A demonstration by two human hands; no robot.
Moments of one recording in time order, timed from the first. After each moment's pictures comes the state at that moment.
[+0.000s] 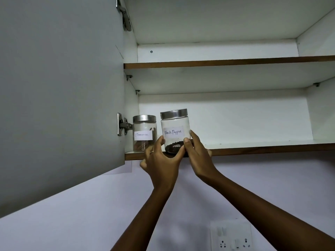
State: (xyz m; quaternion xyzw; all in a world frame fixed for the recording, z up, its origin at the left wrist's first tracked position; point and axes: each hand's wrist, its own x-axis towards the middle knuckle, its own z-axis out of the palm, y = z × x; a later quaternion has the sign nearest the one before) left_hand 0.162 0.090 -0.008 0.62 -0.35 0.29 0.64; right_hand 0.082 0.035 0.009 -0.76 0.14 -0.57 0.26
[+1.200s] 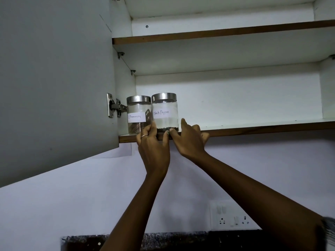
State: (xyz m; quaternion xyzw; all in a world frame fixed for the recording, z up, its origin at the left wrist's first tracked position) left_hand 0.175 0.081 -0.017 0.62 -0.36 0.33 0.62; right_hand 0.111 0.020 0.008 -0.79 0.29 -0.53 0.08
